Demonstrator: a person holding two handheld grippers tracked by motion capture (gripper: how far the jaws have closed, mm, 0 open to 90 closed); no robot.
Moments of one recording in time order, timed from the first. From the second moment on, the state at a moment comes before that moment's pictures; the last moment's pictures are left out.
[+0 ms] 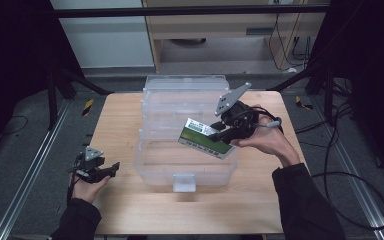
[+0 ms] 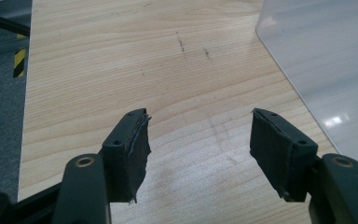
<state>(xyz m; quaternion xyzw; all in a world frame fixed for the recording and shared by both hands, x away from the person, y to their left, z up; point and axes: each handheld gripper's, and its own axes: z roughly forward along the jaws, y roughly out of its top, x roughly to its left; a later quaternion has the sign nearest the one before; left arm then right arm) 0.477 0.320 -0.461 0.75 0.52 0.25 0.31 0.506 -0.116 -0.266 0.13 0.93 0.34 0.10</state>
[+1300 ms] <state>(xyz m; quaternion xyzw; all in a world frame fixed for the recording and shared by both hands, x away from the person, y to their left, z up) 0.477 0.322 -0.464 0.75 0.52 0.25 0.31 0.530 -0.094 -0.323 0.02 0.98 0.21 0.04</state>
